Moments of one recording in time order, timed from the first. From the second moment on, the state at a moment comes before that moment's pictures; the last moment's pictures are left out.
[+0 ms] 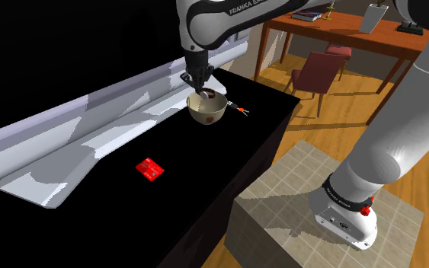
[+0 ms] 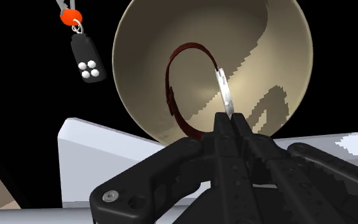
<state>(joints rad) -0.06 0.07 0.41 -1.94 -0.16 2.03 0.48</state>
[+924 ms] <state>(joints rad) -0.06 0.07 0.41 -1.96 -0.16 2.05 0.48</state>
